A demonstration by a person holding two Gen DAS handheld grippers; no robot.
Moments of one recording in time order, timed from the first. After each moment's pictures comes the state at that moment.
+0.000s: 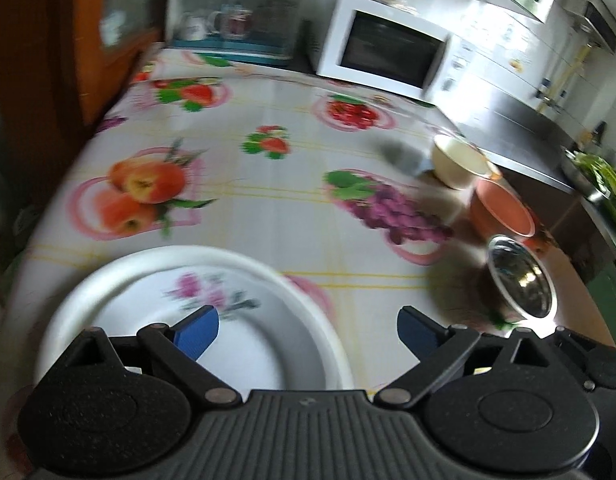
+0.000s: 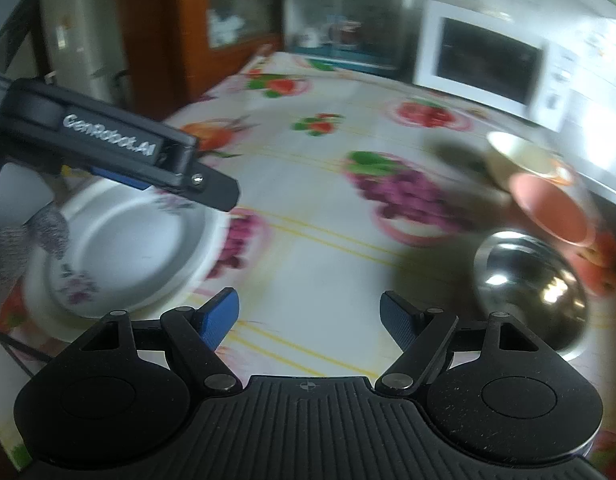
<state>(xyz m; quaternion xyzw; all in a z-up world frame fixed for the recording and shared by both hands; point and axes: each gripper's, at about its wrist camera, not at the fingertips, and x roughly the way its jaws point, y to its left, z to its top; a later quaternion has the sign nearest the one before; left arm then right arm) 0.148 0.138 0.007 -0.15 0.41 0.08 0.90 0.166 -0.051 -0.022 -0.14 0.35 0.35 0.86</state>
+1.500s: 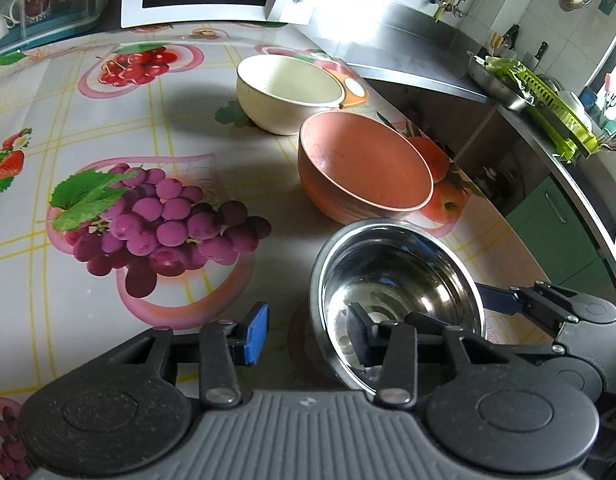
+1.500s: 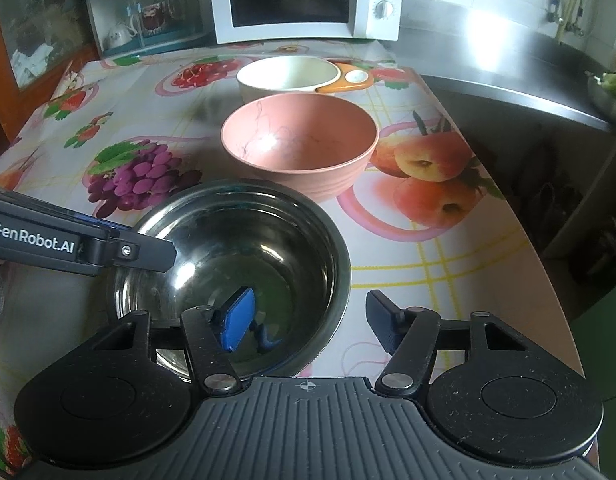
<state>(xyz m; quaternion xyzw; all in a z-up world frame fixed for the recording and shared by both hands) 0.331 -0.005 -0.052 -0.10 0.48 -0.09 0.87 0.305 -0.178 -0.067 -0.07 0.42 0.19 0.88</state>
